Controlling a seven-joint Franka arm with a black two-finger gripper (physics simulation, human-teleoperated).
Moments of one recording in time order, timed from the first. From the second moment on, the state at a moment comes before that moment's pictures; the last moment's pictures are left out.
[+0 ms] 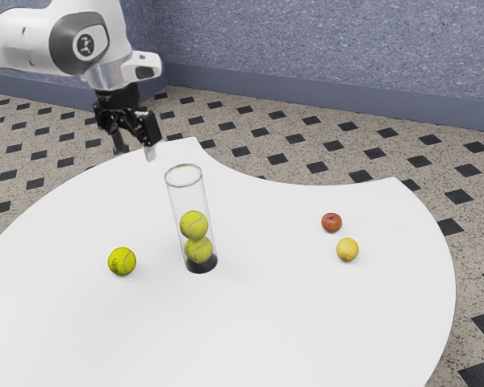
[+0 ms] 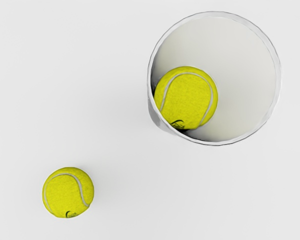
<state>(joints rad) 0.05 0.03 -0.01 -1.69 -0.01 1.74 0.16</state>
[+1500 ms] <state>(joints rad) 0.15 0.30 0.09 -2.19 0.00 2.51 0.22</state>
